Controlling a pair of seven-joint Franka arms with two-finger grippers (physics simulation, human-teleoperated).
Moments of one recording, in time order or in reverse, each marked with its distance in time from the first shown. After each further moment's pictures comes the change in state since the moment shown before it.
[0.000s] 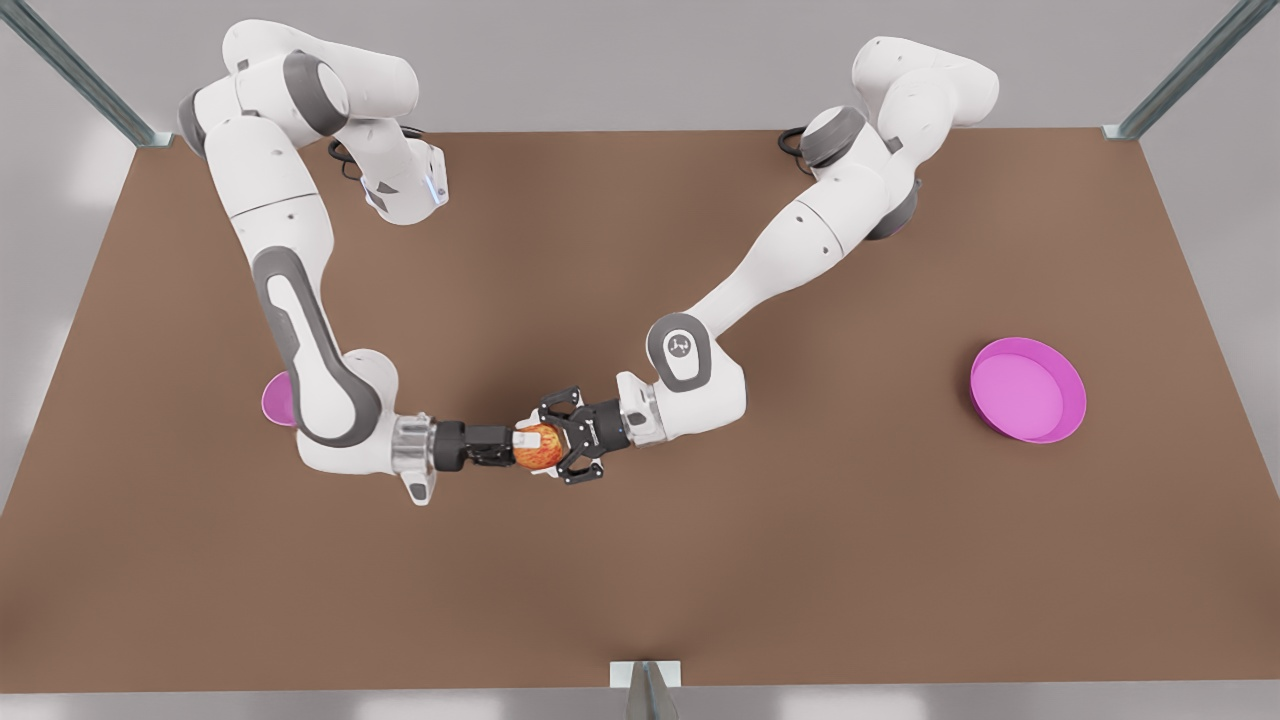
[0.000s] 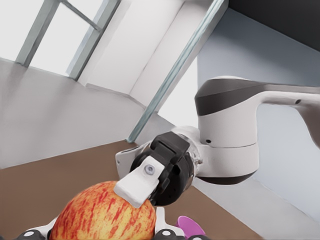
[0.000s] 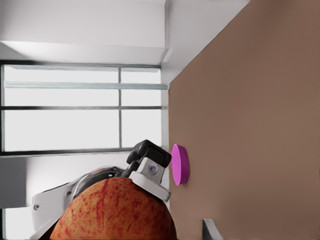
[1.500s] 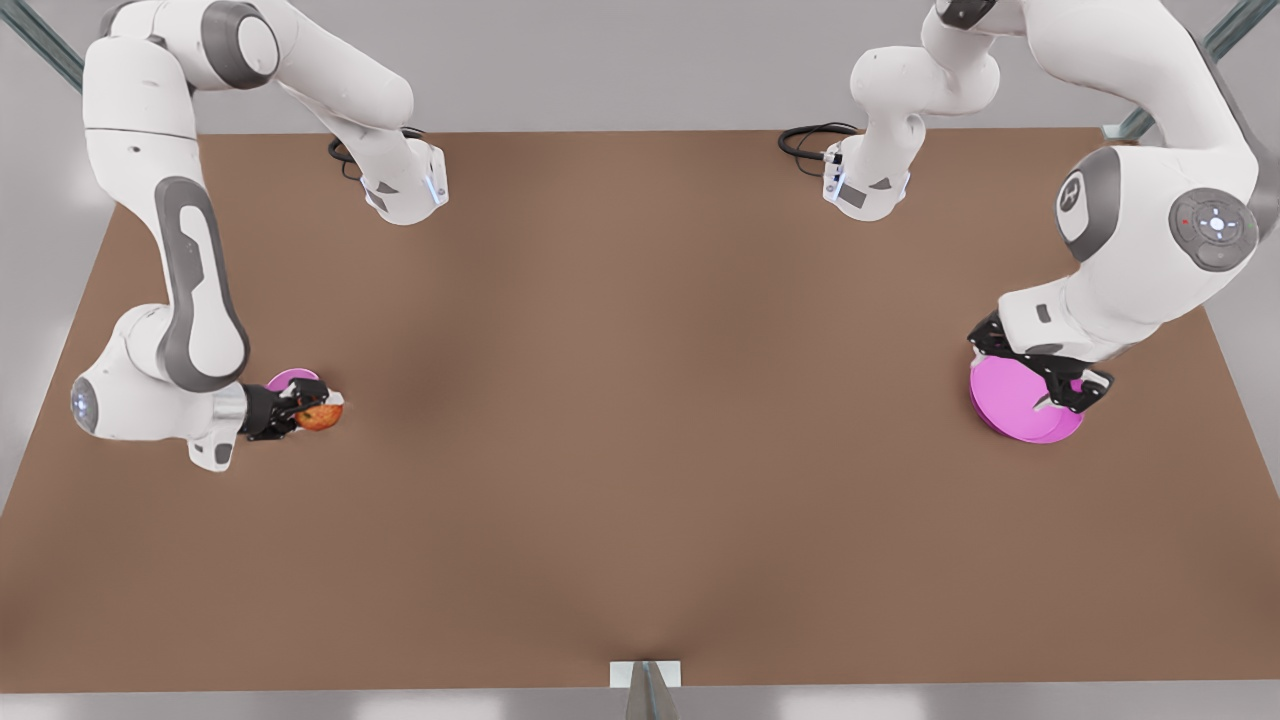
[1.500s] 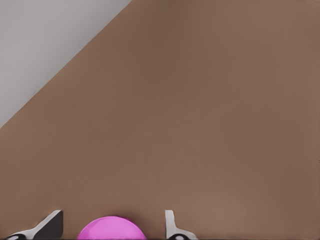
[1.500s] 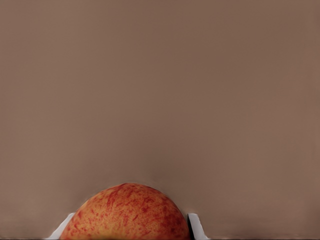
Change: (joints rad) left arm 0.350 -0.927 0.639 -0.512 1.300 -1.097 -0.777; right arm -0.431 -0.239 -0.002 -0.162 -1.178 -0.134 -0.114
